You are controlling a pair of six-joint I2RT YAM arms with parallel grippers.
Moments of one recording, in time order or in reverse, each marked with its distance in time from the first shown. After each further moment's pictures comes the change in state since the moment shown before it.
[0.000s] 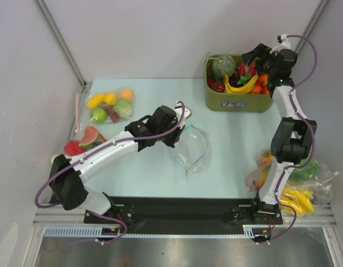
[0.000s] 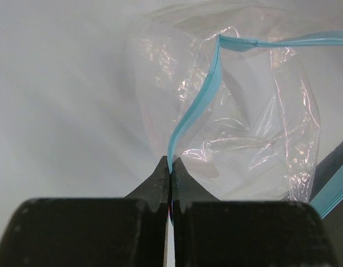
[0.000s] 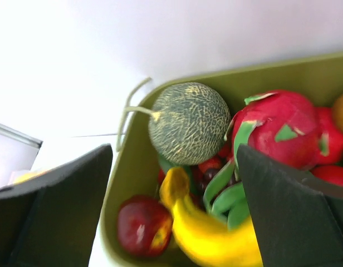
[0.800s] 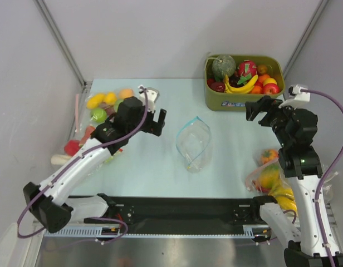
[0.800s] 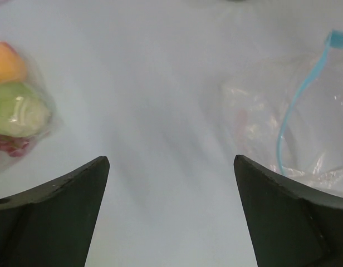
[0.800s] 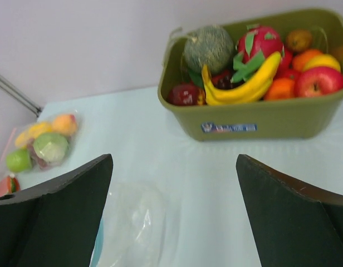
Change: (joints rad) left arm 0.150 -0.217 -0.032 0.020 -0.142 0.016; right arm 0.204 -1.236 -0.705 -0.463 0.342 -0.159
